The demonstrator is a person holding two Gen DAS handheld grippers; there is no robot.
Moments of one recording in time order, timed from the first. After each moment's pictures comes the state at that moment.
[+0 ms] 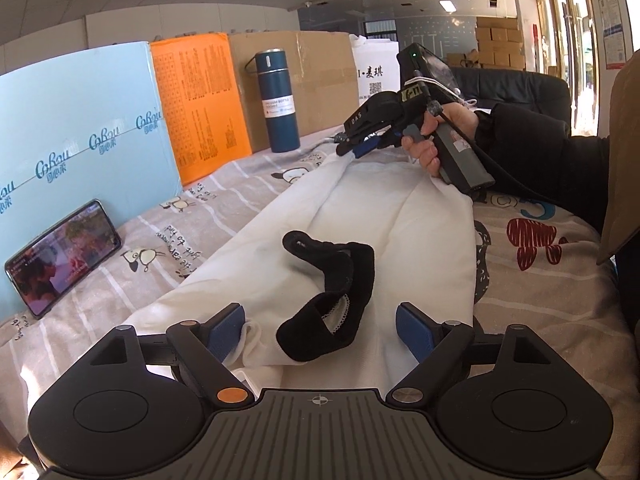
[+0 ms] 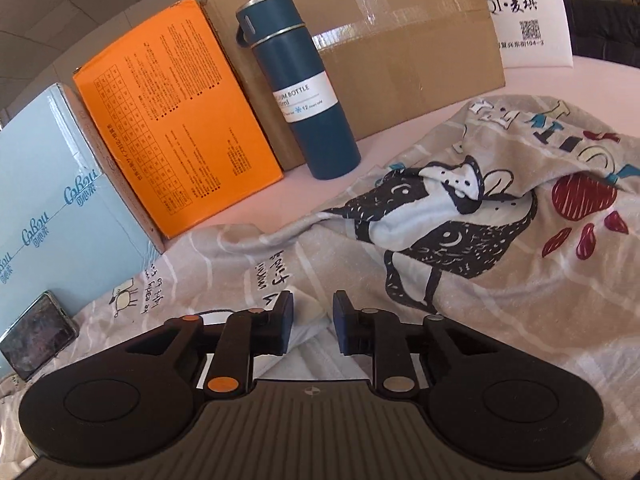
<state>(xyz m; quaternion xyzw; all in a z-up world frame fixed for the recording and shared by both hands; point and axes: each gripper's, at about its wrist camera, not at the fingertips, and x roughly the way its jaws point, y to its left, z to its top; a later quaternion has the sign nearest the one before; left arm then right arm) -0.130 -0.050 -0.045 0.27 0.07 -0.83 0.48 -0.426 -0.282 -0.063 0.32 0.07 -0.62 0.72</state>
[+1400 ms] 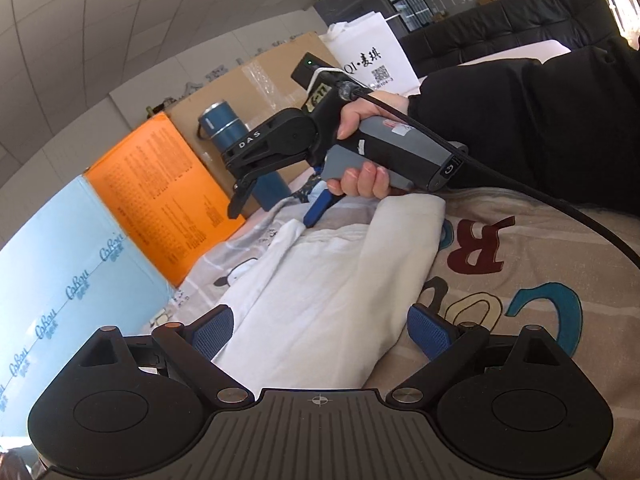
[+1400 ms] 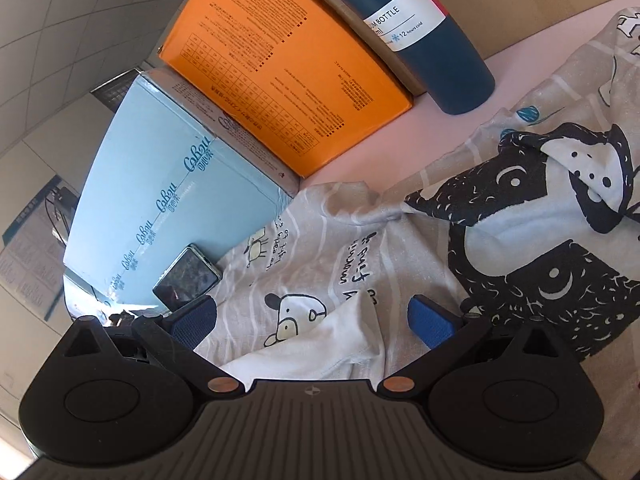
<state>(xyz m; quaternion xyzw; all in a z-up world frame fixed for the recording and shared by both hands) -0.381 -0.090 -0.060 0.36 -0.08 -0.73 0.58 -0.476 -0.366 -0.072 0.46 0.10 -0.29 0.83</state>
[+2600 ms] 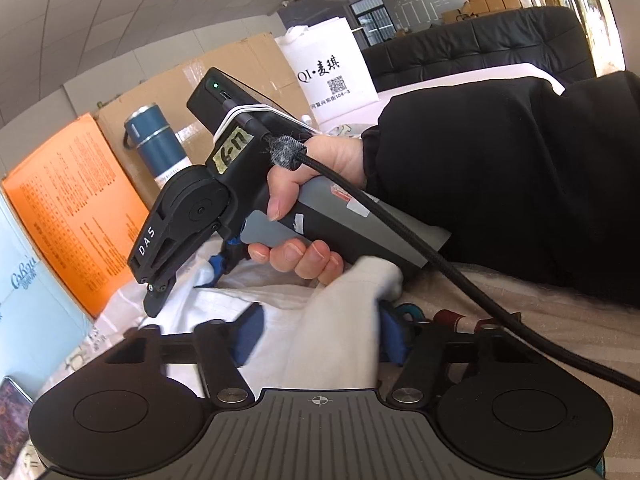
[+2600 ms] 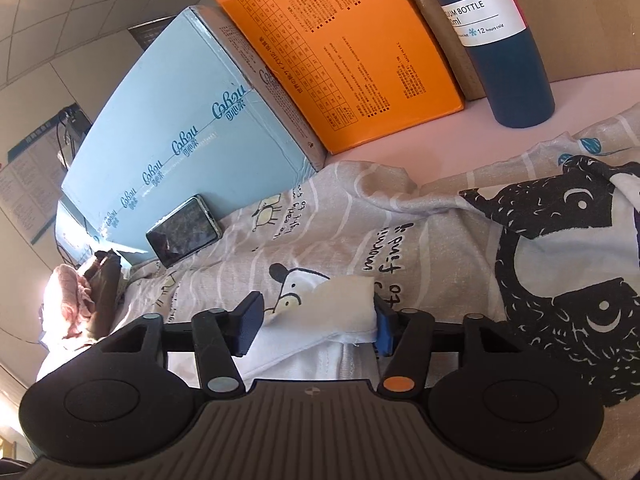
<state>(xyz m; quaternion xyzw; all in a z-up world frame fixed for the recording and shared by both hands) -0.407 -0.151 -0.062 0.33 -0.03 -0.79 0.51 -0.443 -0.354 -0.074 0.35 0.16 -0.27 0.88</state>
